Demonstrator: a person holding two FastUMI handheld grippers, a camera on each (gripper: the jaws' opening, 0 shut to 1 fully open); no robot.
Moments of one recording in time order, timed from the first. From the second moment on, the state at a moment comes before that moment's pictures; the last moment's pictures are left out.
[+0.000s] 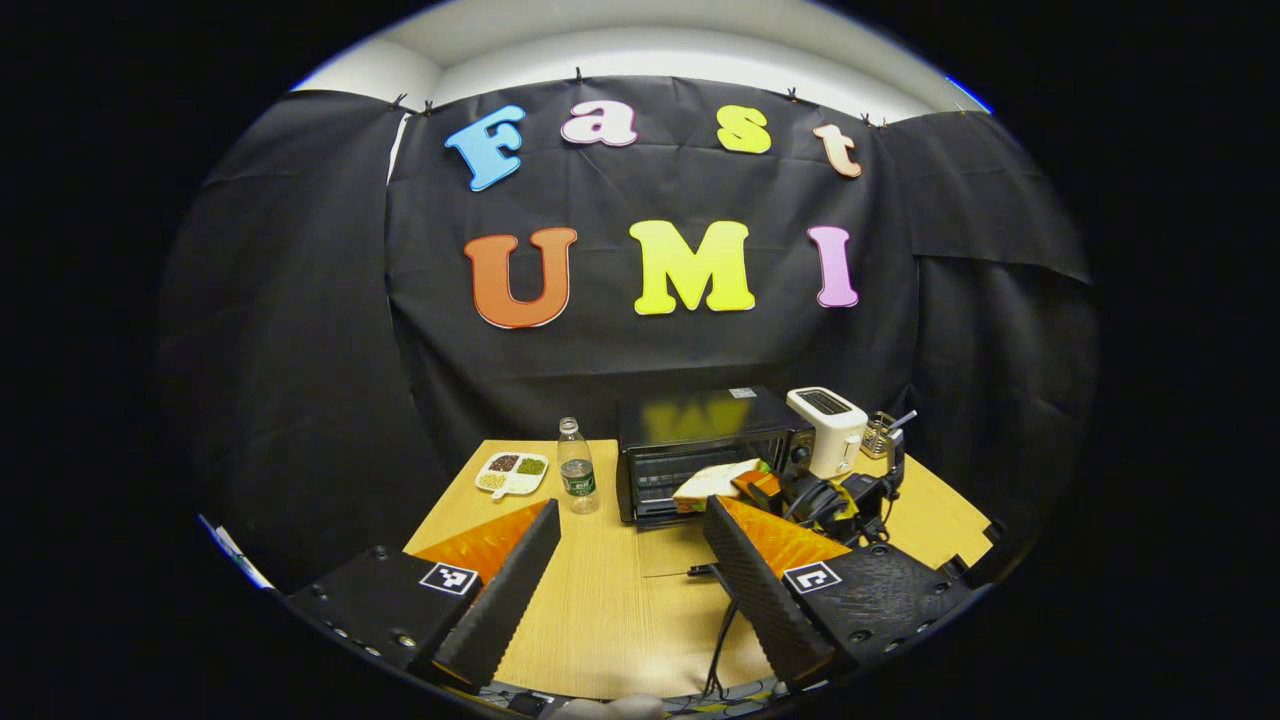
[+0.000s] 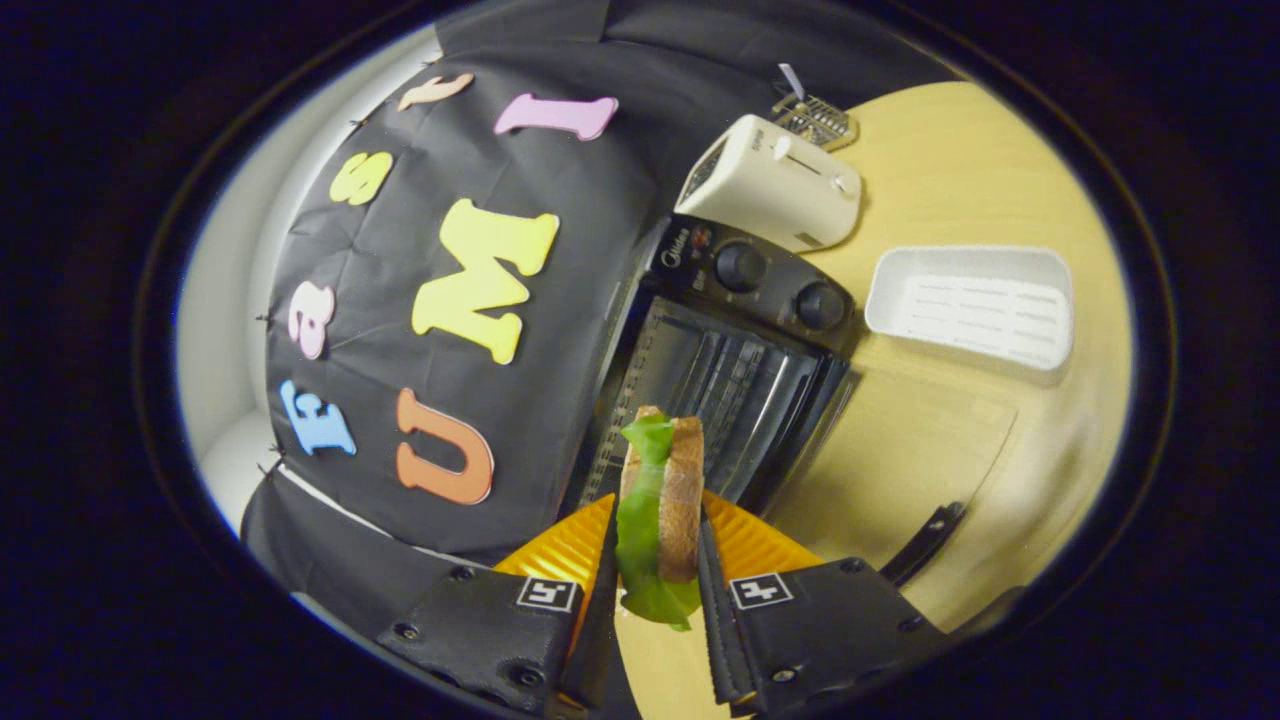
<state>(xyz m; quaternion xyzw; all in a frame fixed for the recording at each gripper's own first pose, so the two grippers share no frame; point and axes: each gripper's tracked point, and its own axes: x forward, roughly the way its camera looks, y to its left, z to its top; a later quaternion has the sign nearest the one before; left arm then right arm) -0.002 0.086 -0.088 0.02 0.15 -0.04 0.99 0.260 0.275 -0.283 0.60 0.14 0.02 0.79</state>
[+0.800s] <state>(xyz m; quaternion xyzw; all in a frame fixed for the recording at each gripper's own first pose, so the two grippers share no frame) -0.003 0.122 -0.101 0.04 0.17 -0.02 0.98 0.383 0.283 -0.335 0.60 0.13 -0.08 0.79</state>
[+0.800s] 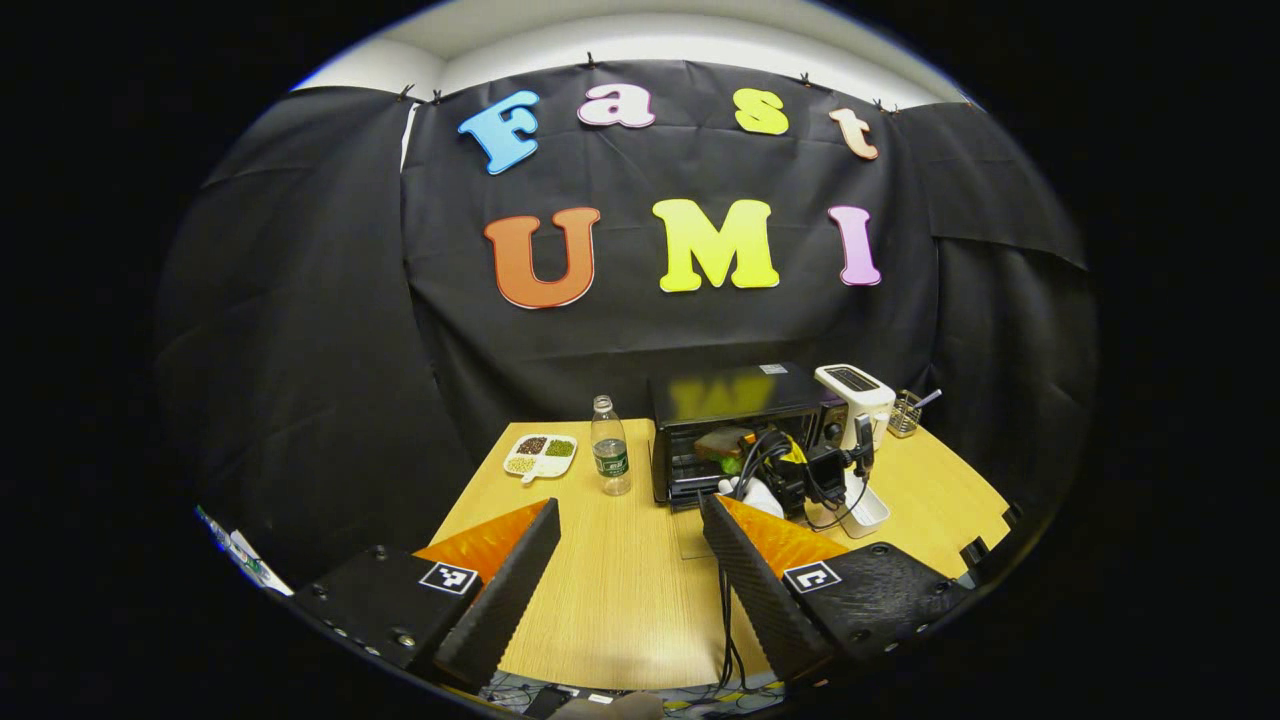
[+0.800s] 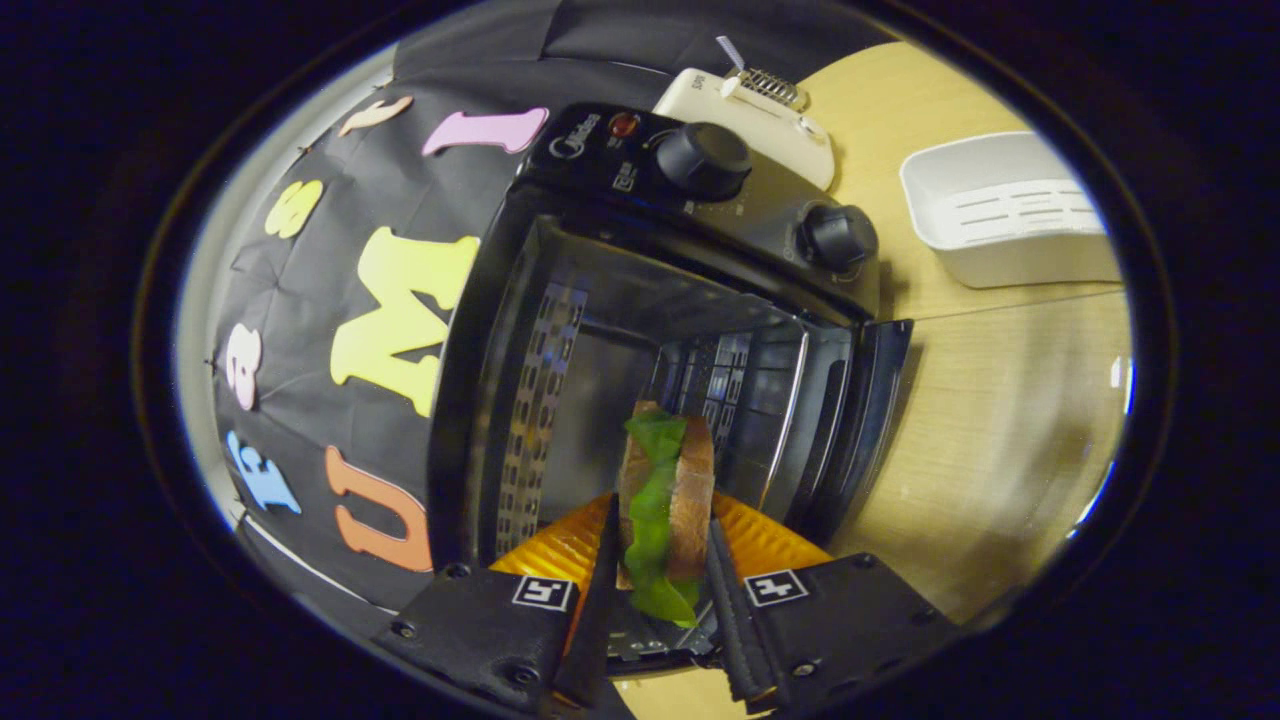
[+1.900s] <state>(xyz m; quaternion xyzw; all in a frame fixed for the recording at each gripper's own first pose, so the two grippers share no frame) 0.006 0.078 -0.087 0.01 0.11 -0.02 0.99 0.217 0.170 -0.194 0.15 0.14 0.02 0.98</state>
